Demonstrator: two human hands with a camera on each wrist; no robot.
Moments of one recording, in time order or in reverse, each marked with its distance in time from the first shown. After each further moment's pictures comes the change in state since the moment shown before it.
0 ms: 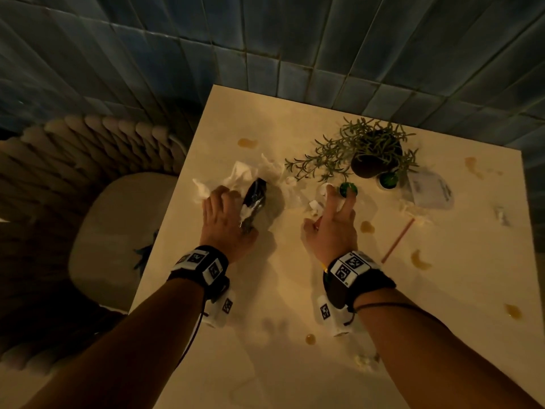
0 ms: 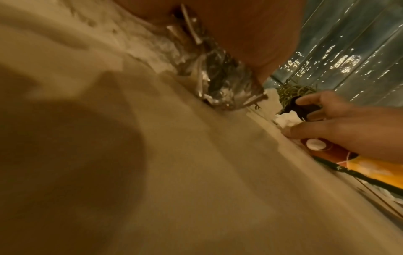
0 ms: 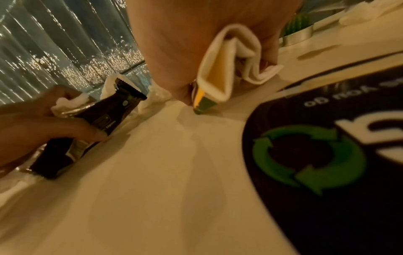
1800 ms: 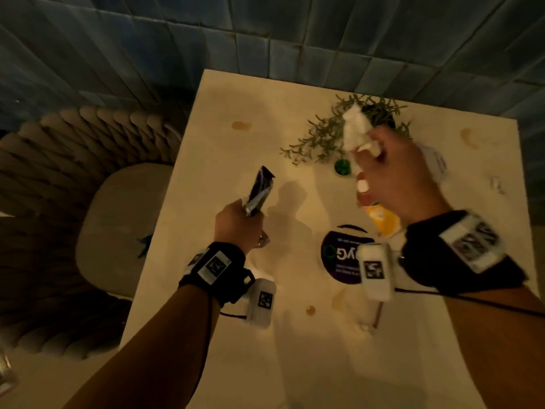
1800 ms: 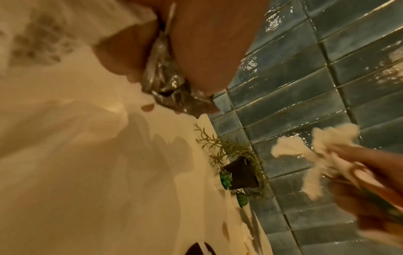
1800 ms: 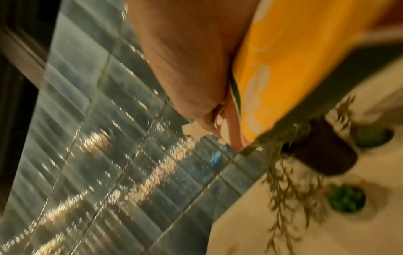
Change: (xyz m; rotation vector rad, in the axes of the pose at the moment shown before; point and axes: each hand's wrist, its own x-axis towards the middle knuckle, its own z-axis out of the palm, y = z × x) left_hand -0.030 0.055 -0.018 -0.270 -0.128 -0.431; right_hand -0.005 -0.011 -0.154 0.330 0.030 -0.095
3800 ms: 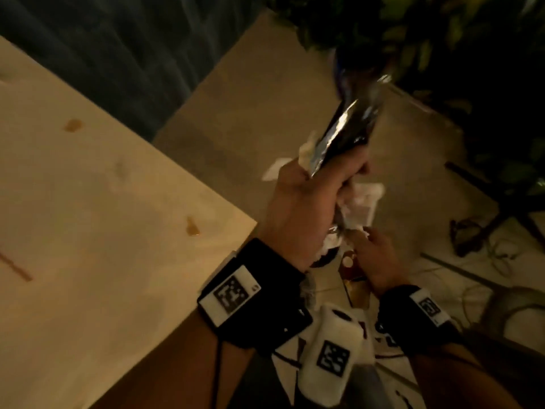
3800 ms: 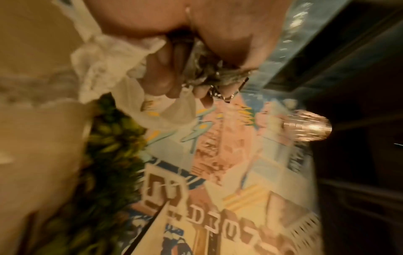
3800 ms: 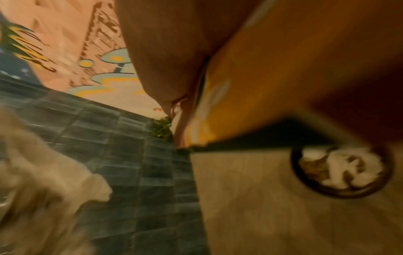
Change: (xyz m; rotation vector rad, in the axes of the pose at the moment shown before) left_hand -0.615 0.127 0.393 -0.458 -1.426 0.290; right_hand -0.669 0.430 -0.085 0.994 0.760 1.224
